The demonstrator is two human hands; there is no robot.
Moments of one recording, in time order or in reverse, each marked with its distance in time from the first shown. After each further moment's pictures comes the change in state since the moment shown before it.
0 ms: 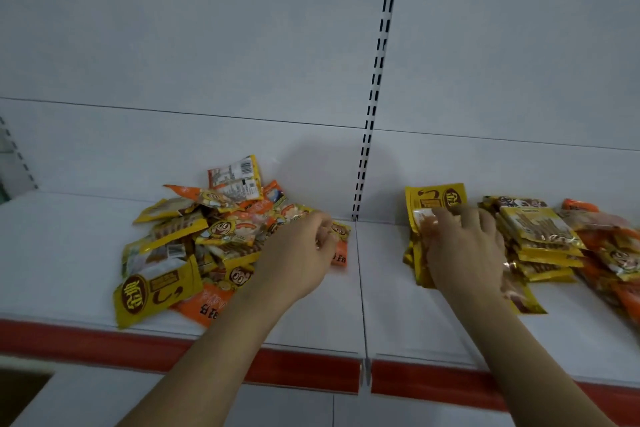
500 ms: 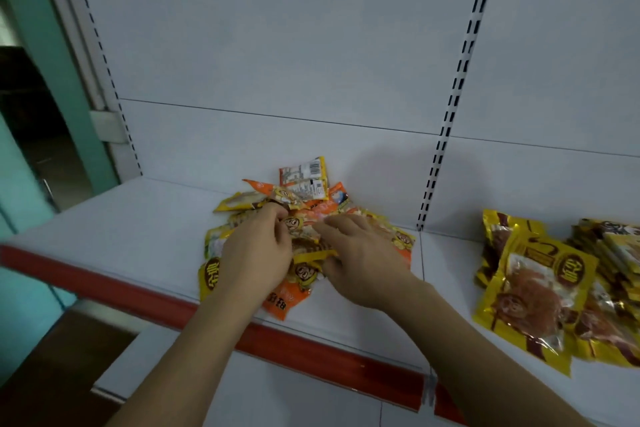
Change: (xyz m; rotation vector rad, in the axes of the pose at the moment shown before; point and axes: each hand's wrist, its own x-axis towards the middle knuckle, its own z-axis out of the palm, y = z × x) left_hand -0.038 -0.066 -0.073 0.273 0.353 -0.302; right_hand -0.019 -0.173 0.001 0.498 -0.419 -0.766
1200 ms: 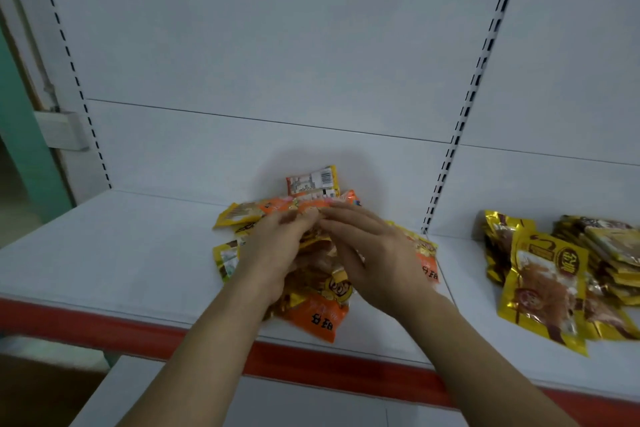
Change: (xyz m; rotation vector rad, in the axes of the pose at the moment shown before) left_hand 0.045 -0.033 -0.010 -1.213 -0.450 -0.462; right_hand 0.027 -0.051 0.004 0.065 0.488 -0.155
